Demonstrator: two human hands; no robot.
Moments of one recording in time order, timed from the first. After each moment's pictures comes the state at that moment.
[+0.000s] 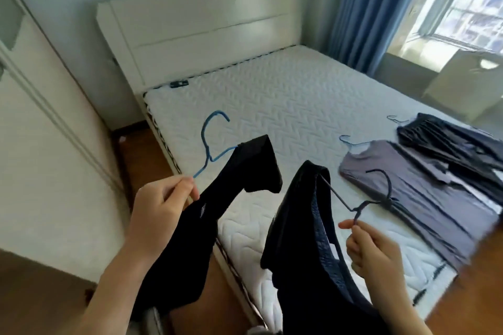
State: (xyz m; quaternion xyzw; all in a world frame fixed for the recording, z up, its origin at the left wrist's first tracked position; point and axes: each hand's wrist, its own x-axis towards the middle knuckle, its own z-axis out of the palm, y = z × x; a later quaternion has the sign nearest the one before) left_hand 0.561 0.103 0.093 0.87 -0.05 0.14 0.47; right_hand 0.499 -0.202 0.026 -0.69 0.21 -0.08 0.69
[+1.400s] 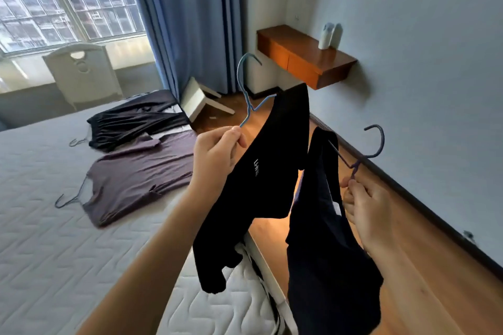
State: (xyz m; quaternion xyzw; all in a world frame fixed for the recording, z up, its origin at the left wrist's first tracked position) left_hand 0.476 -0.326 0.124 0.46 -0.51 -0.43 0.59; right_hand 0.229 -0.279 0.062 -0.44 0.62 -0.53 0.37
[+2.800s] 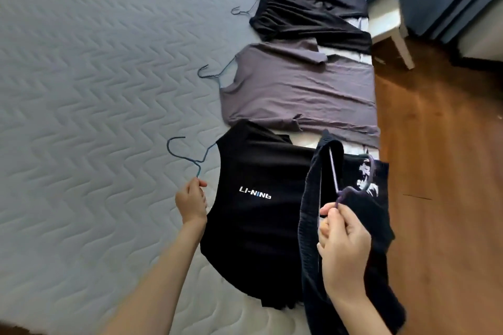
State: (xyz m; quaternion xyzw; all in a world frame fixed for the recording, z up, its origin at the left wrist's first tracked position) left_hand 0.883 -0.242 -0.333 0.75 0.10 -0.22 0.61; right_hand 0.652 -0.328 -0.196 -0.51 0.53 -0.34 0.59
